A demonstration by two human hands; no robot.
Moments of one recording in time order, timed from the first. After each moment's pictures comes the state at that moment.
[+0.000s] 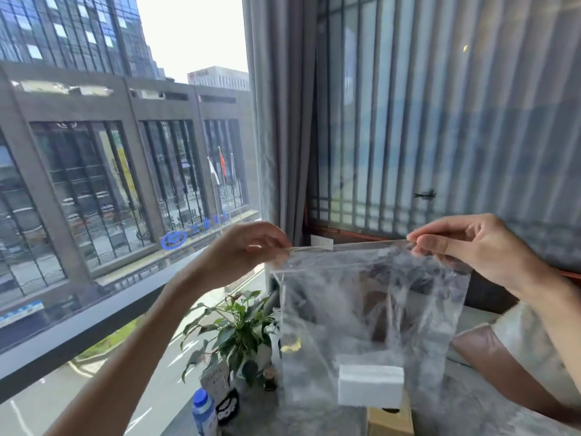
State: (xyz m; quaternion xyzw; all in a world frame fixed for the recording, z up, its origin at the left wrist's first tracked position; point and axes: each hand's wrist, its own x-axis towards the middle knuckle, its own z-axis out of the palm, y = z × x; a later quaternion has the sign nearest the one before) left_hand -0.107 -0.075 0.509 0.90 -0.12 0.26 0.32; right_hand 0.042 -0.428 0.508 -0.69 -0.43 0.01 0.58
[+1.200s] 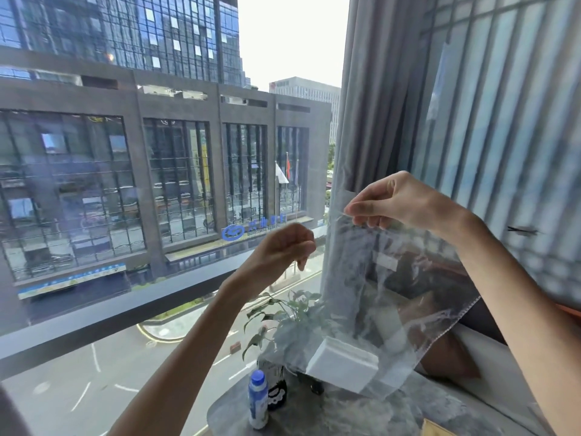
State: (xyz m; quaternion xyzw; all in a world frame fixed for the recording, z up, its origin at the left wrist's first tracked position) left_hand -0.211 -0.067 0.505 0.79 -0.03 0.31 0.53; right_hand -0.027 -0.228 0.596 -0.67 -0.59 0.09 0.43
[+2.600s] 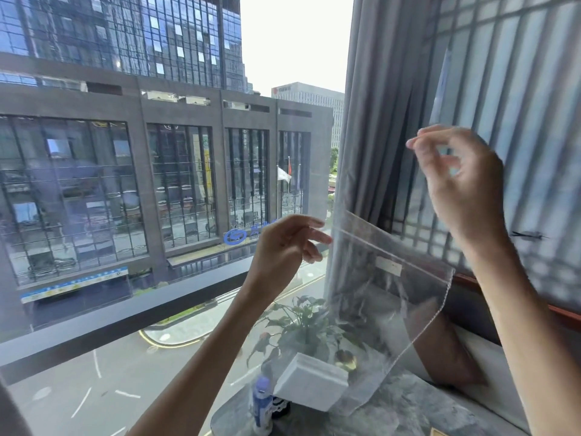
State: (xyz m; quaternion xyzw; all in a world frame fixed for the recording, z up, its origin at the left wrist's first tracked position) left_hand -0.218 -0.091 0.525 0.71 0.02 0.44 0.55; right_hand -0.069 -0.257 0.608 -0.60 -0.45 -0.37 0.54
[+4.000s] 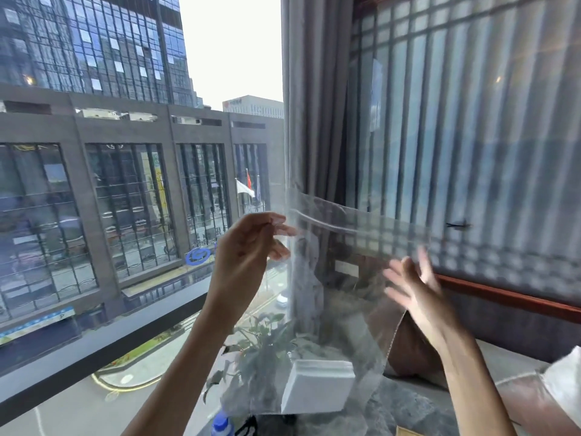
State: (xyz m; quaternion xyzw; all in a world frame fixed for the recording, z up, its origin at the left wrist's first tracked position) left_hand -0.174 -0.128 0.543 0.69 -0.02 0.50 0.52; right_hand 0.036 -0.317 0.450 -0.56 -0.30 0.12 0.77
